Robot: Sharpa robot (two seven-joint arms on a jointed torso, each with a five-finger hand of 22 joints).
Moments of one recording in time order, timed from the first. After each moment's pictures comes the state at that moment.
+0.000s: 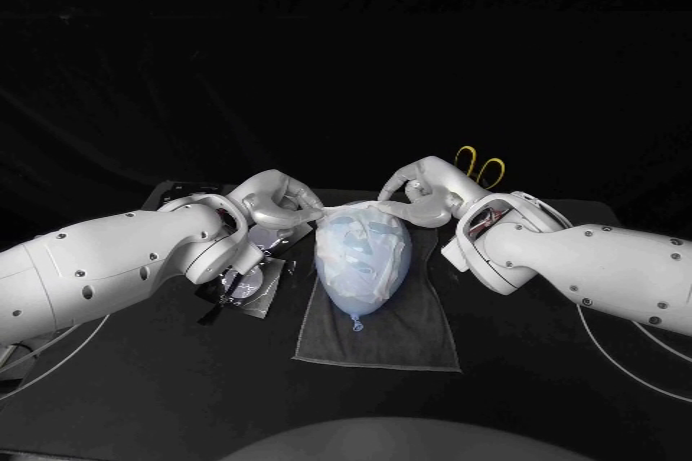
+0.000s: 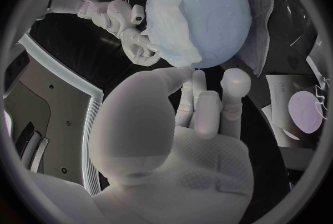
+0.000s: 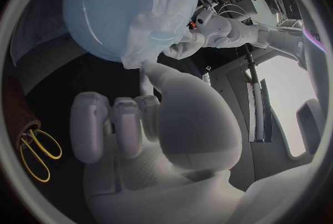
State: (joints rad) left arm 1.20 -0.84 -0.09 1.46 -0.68 -0.25 0.11; left_hand 1.40 -0.19 0.75 0.12 0.05 0.98 0.10 0.45 0.39 0.81 0.04 1.05 0.39 1.35 -0.02 1.54 1.10 0.14 1.23 0.08 0.96 1.31; right arm 1.26 -0.75 -0.16 1.59 -1.03 -0.59 -0.04; right_hand 1.37 -0.08 0.48 0.05 0.04 1.01 0.07 0.50 0.34 1.47 0.00 1.48 1.31 1.47 -0.06 1.57 1.31 0.04 1.47 0.04 1.44 1.31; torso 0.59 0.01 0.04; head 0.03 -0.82
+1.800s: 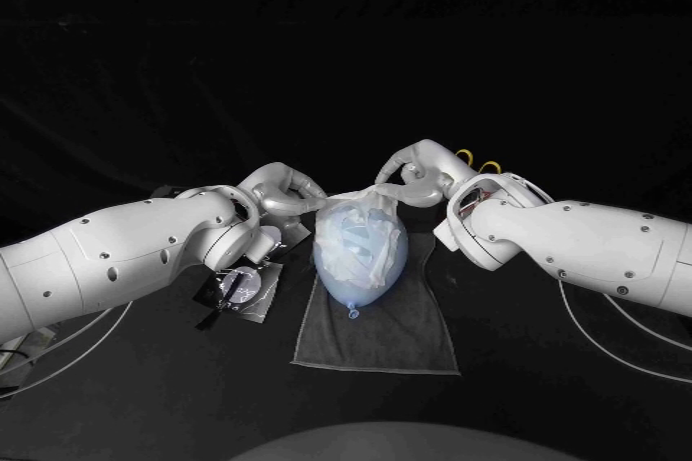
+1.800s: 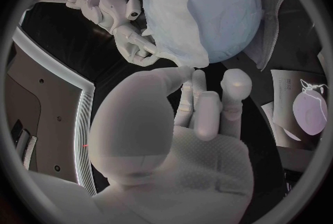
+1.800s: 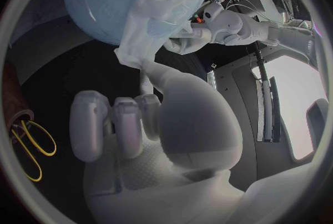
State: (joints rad) left arm 1.23 -0.75 -0.09 1.38 -0.60 -0.28 0.03; left_hand 1.39 -0.20 0.76 0.12 0.05 0.99 0.11 0.45 0.40 0.81 0.04 1.05 0.39 1.36 -0.02 1.54 1.12 0.14 1.25 0.08 0.99 1.31; right arm 1.29 -0.67 -0.15 1.45 -0.99 -0.57 -0.05; right_hand 1.35 -0.09 0.51 0.03 0.05 0.98 0.07 0.52 0.36 1.46 0.00 1.45 1.31 1.47 -0.06 1.57 1.31 0.04 1.46 0.05 1.42 1.31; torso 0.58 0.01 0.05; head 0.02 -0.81
